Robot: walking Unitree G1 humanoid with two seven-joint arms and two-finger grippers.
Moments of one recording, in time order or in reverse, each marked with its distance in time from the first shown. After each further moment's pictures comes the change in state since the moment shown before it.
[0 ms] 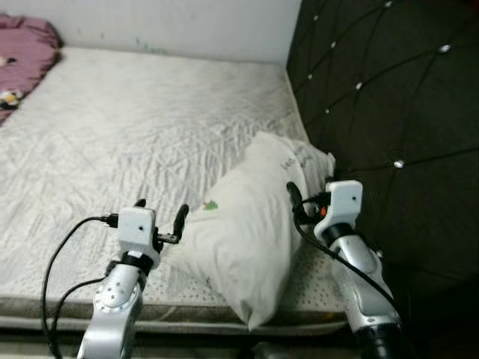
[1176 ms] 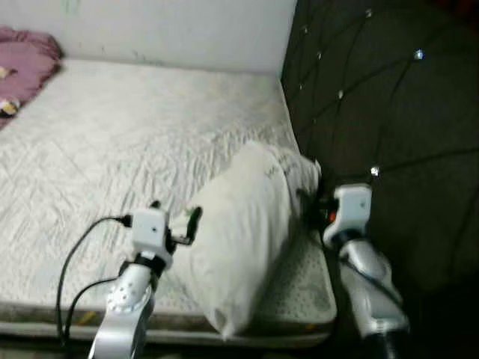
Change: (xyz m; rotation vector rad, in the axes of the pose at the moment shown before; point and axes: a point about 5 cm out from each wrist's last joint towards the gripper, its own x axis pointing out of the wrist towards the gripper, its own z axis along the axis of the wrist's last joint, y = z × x) left arm 0.003 -0.008 0.003 0.000 -0.008 -0.037; right arm 0.000 -0.002 0.001 -0.003 -0.007 -0.010
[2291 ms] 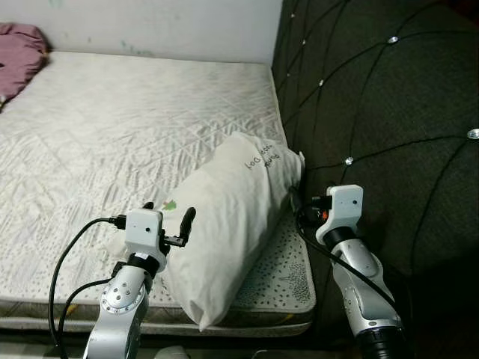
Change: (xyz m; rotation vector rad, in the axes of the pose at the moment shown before) left arm -0.004 0.006 -0.005 -0.006 0.036 0.028; right arm -0.001 0.006 -0.004 0.014 0.014 0.013
